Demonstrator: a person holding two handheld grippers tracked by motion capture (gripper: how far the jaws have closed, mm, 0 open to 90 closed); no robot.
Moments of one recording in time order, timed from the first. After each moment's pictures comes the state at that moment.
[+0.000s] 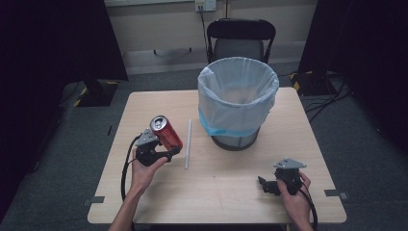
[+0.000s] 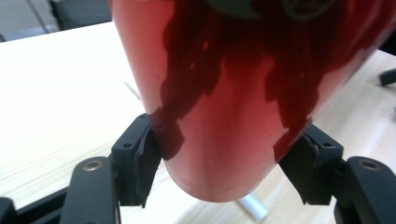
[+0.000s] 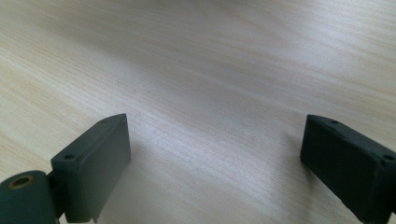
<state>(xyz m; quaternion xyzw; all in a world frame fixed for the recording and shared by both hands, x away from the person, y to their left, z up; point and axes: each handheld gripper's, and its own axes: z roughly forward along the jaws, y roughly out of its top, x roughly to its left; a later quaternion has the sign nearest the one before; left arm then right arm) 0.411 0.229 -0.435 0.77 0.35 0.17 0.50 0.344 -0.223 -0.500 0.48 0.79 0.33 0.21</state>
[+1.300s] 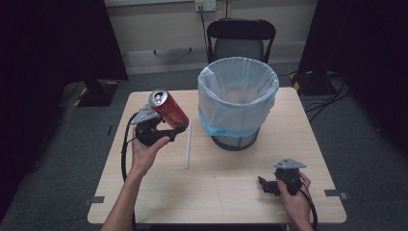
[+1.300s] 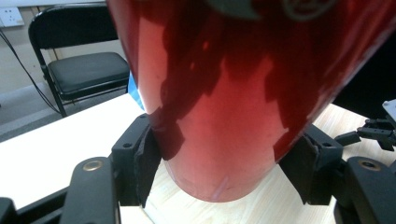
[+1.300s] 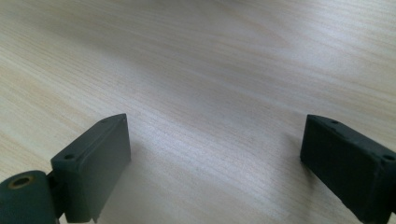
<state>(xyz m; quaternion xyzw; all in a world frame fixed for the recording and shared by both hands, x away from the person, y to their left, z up) 0.423 0.207 -0.345 0.75 0.30 0.19 0.56 0.344 -0.223 -0.500 0.48 0.79 0.33 0.21</state>
